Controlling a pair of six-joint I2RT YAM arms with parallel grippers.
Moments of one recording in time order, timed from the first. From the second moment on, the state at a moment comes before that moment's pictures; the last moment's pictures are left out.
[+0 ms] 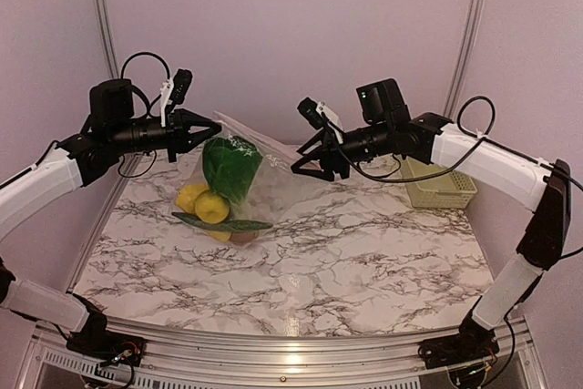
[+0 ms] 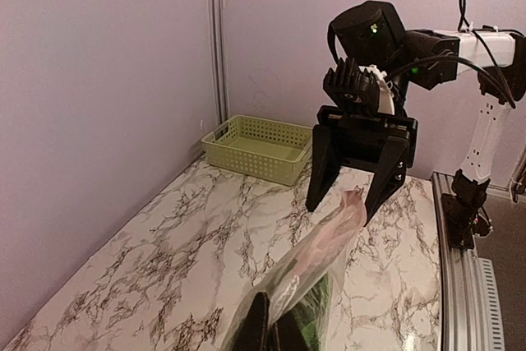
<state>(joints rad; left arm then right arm) -0.43 1.26 1.13 -0.02 0.73 0.10 0.67 1.61 1.47 -0.43 -0.66 -0.27</state>
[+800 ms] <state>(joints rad) -0.51 1.29 1.16 -0.19 0.74 0.25 0.74 1.67 1.73 -0.45 -0.62 -0.22</state>
